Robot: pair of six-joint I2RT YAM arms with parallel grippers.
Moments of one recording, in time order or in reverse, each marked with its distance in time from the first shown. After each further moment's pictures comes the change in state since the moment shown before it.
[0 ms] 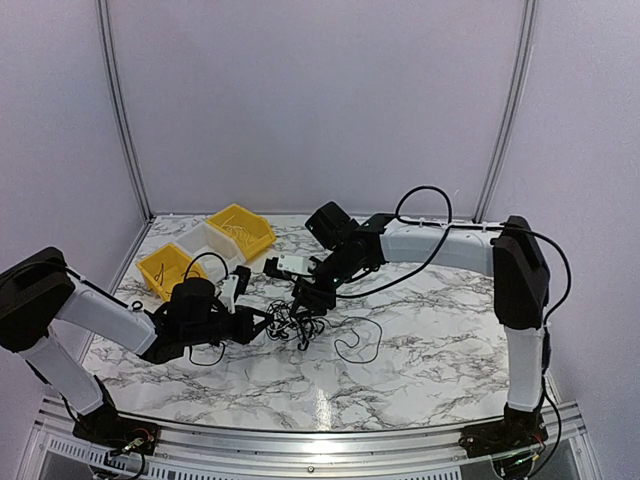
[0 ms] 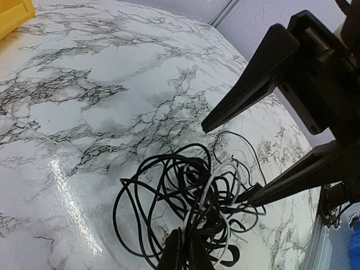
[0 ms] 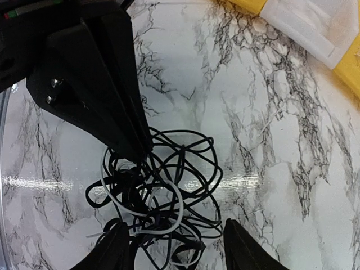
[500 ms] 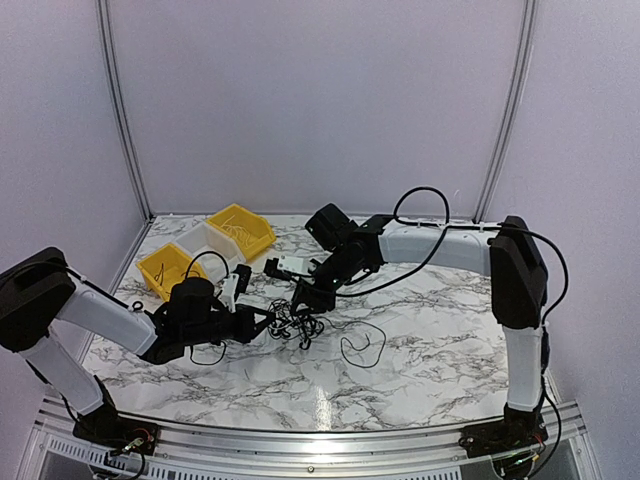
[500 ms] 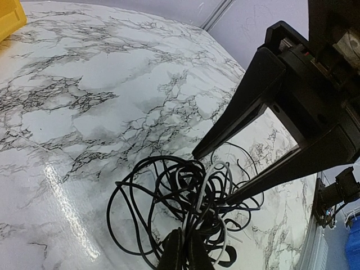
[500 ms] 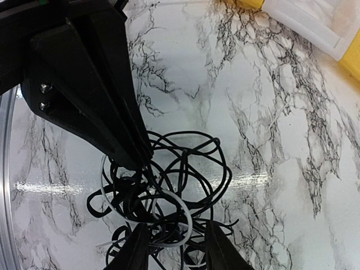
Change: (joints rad) left arm -0.005 0.003 -0.003 0.039 0.013 0.000; right arm 0.004 0.019 0.003 -0.011 -0.030 0.046
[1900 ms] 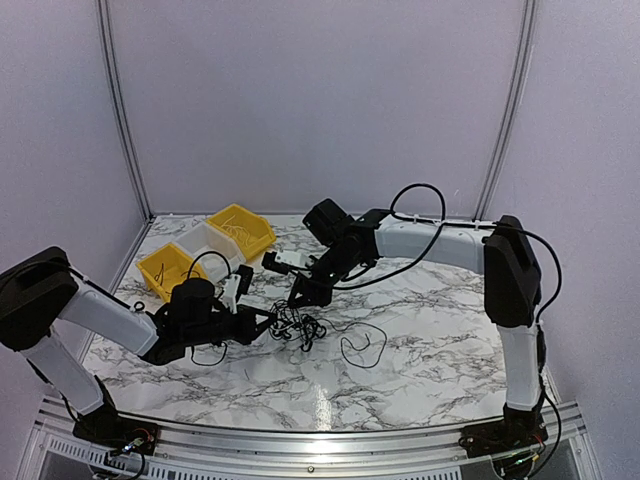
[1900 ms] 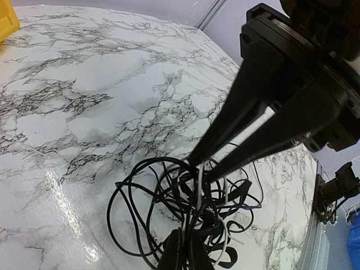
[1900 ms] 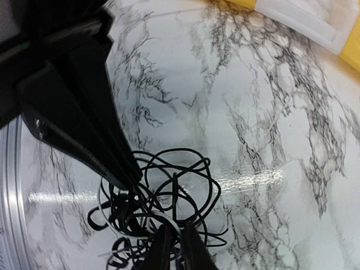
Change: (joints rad) left arm -0.005 0.009 -0.001 0.021 0.012 0.022; right arm -0.018 0.043 0.081 -0.047 -0.037 0.061
